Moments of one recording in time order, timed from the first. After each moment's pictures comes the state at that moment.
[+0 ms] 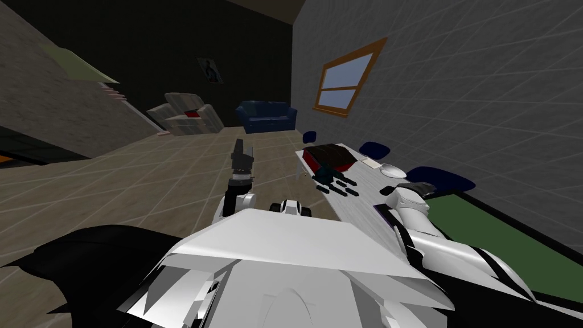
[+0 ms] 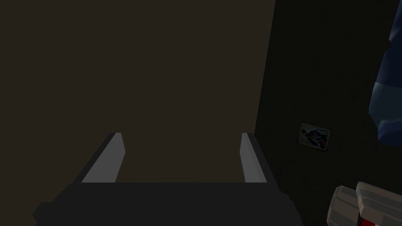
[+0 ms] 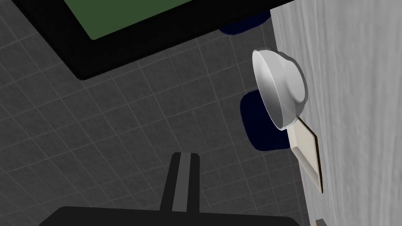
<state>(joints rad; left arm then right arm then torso) 0.49 0.03 -0.04 -2.33 -0.02 -0.40 -0.10 -0.26 -0.85 -0.18 -0.75 1.10 0.50 0.80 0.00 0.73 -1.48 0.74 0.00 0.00</state>
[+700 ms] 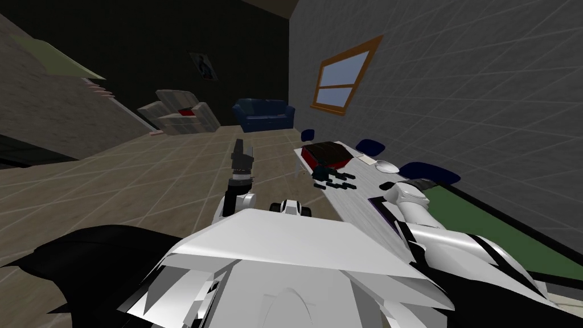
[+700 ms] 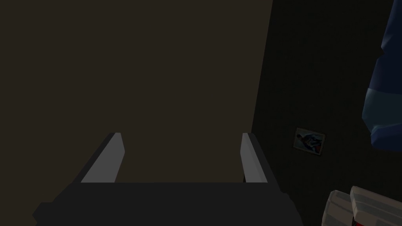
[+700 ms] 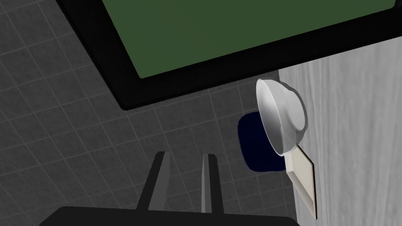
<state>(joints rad) 0.49 0.03 -0.04 -2.33 -0.02 -0.40 -0.10 -0.35 -0.90 -0.05 -0.69 0.95 0.56 0.91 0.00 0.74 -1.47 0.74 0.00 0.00</state>
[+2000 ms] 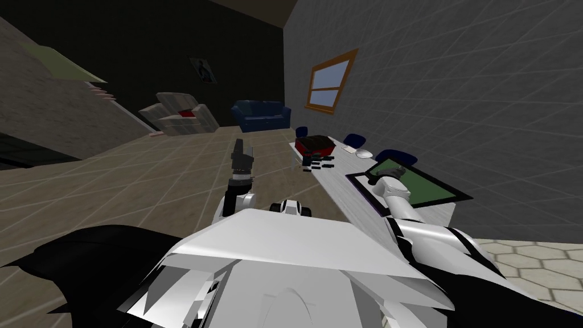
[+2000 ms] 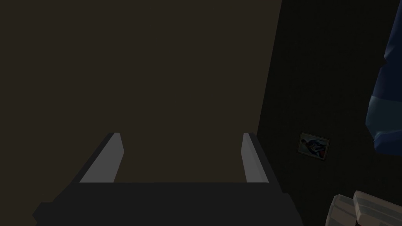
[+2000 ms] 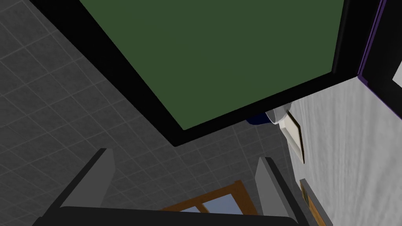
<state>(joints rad) 0.49 0.03 -0.04 -2.33 -0.02 -0.40 -0.10 -0.38 -0.83 -0.04 -0.80 1.01 0.41 0.84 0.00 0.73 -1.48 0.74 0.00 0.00</state>
